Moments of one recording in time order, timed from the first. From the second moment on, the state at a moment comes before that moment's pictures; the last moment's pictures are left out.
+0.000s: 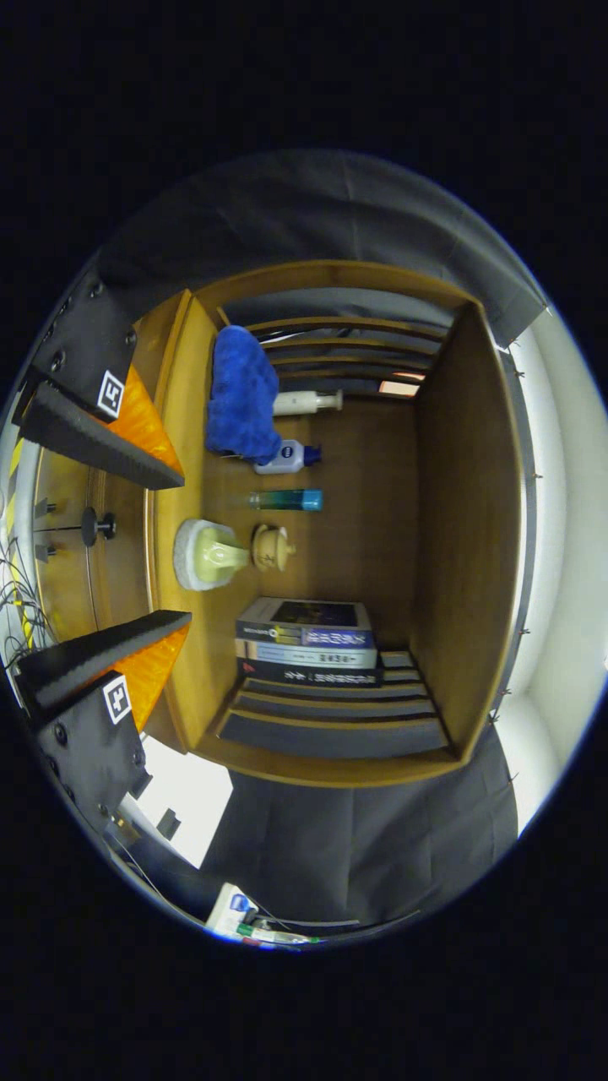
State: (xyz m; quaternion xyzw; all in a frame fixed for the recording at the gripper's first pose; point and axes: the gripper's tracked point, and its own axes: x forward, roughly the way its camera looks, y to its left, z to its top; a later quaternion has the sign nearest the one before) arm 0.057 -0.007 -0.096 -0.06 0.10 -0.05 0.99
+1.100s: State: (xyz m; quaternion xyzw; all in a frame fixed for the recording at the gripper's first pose) arm -0.014 -0.048 0.022 0.00 0.04 -0.02 1.00
